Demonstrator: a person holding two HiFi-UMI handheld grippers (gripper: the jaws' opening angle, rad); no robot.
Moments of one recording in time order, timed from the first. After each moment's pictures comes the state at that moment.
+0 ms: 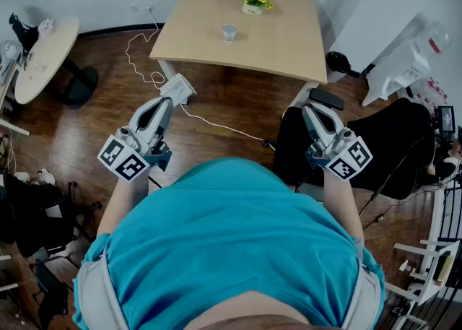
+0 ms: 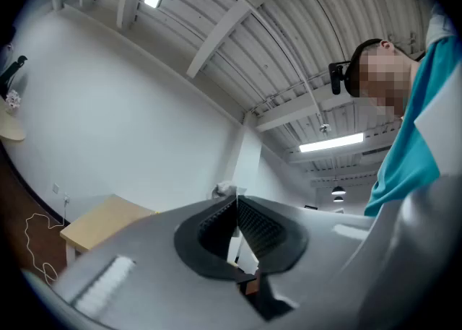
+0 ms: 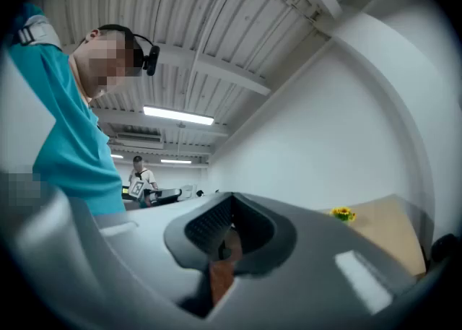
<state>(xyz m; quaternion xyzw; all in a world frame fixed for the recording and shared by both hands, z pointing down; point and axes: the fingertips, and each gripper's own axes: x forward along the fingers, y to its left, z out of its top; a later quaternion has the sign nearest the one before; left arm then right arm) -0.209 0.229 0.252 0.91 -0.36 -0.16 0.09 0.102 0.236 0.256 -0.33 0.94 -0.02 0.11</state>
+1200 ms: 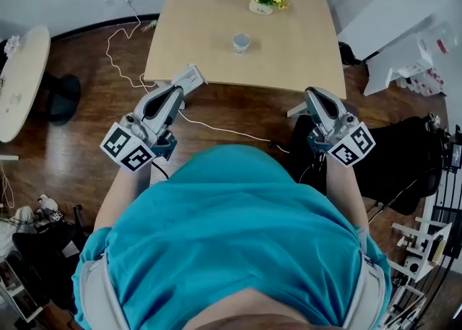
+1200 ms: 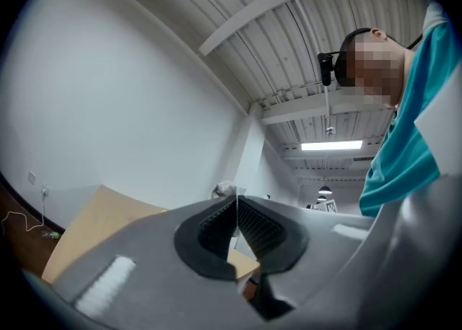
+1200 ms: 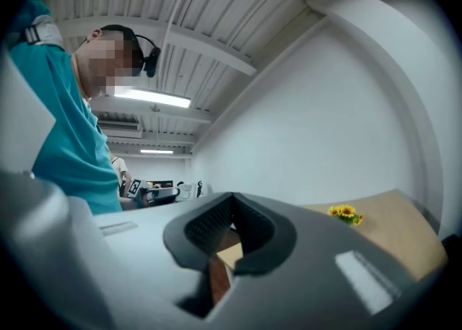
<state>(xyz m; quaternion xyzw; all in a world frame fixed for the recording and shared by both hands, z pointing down) -0.274 -0.044 0.290 0.94 -0.28 -0.14 0.12 0.007 -0.021 0.279 -0.38 0.92 -0.04 0.07</state>
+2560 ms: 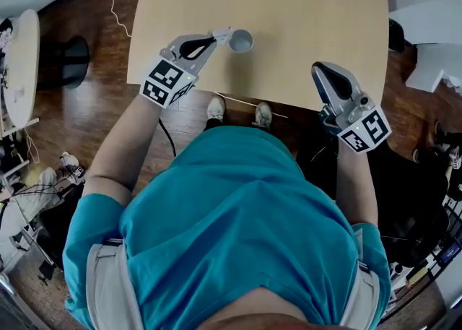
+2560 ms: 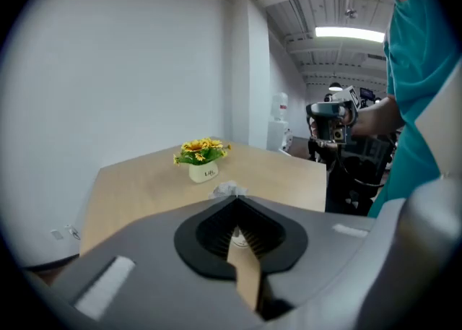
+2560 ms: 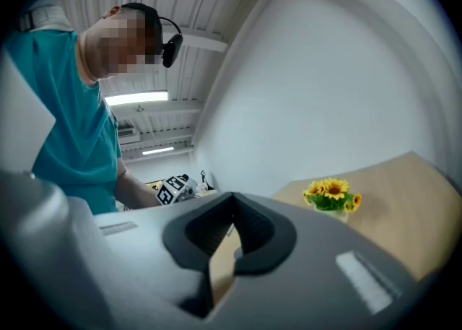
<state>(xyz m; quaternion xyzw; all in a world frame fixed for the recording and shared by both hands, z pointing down) -0.101 -0.355 0.510 0.92 -0.26 0.27 0.06 0.102 -0.292 0.400 -0.32 0.94 -0.13 0.05</state>
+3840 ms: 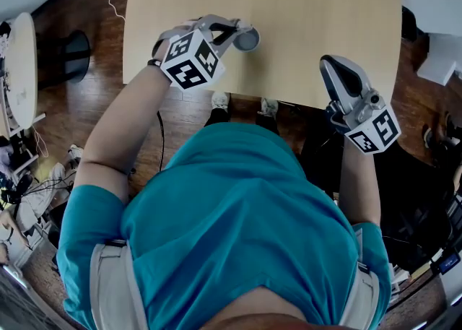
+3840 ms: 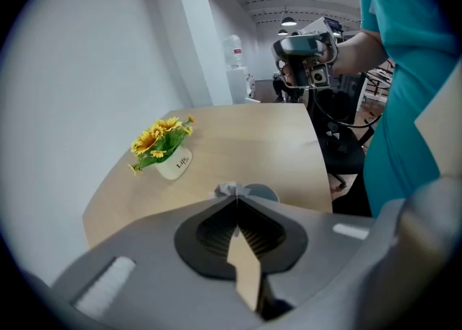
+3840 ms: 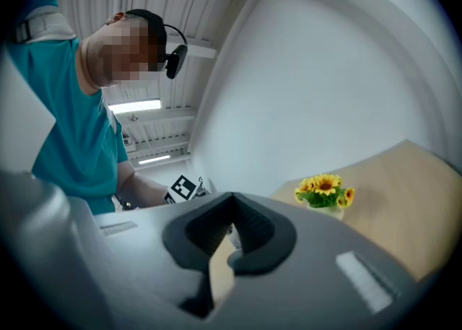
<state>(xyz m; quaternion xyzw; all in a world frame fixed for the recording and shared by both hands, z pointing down) -0.038 -0.375 0.565 0.87 -0.11 0.48 -0.05 0.122 -0.321 0.425 -0.33 0.93 -0.16 0.07</state>
